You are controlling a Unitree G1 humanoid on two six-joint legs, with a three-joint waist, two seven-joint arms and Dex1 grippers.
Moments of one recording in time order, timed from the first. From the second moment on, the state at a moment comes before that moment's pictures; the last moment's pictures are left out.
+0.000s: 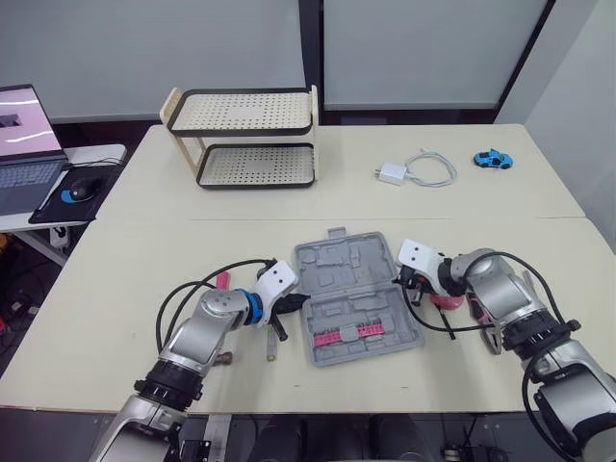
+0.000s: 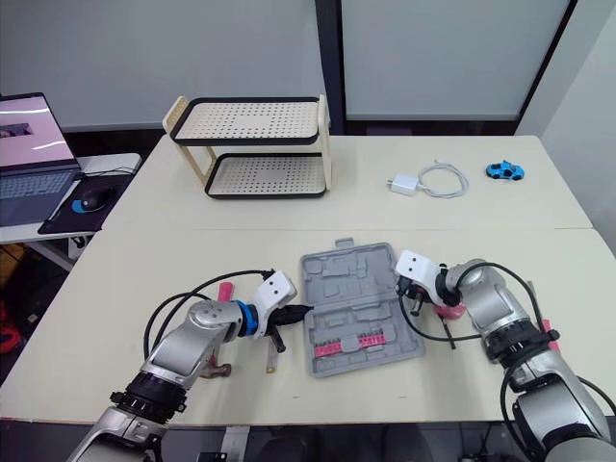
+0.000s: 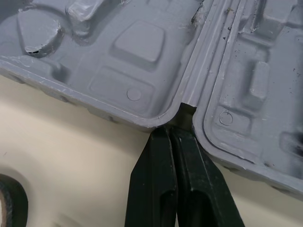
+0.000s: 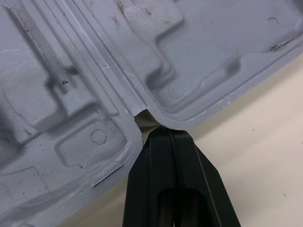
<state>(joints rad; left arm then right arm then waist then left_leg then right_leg) -0.35 0.48 -0.28 0.13 -0.06 0.43 -0.85 -0.58 -0.60 0.37 0.27 -0.13 0.45 0.98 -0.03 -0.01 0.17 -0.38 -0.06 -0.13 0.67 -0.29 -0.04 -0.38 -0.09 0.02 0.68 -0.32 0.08</state>
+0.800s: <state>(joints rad) -0.26 0.54 -0.34 -0.05 -0.07 0.51 -0.97 -0.22 -0.67 0.22 -0.30 -0.04 0.86 0.92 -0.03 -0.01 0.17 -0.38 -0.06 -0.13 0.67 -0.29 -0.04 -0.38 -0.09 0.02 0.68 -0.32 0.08</state>
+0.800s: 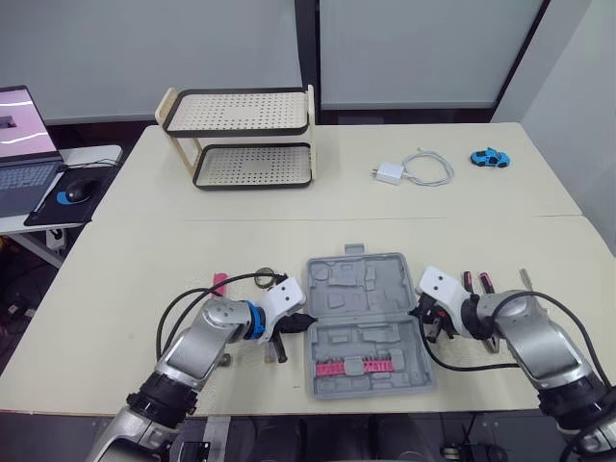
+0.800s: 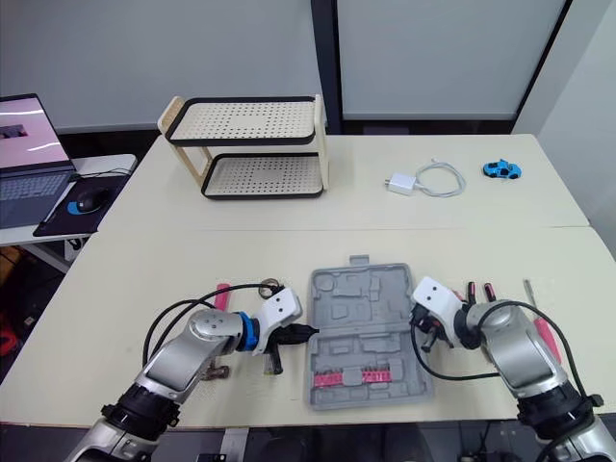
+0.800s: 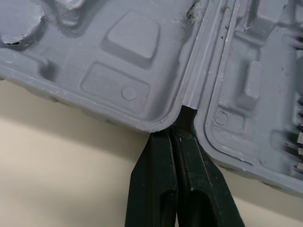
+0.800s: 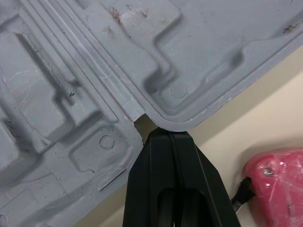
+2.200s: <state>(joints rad) -0.22 0.60 -0.38 -0.12 -0.07 0.52 -1.05 -0.03 -0.72 0.21 -0.51 0.14 1.03 0.76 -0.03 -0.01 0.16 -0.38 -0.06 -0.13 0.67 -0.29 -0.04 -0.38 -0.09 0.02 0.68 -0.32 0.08</state>
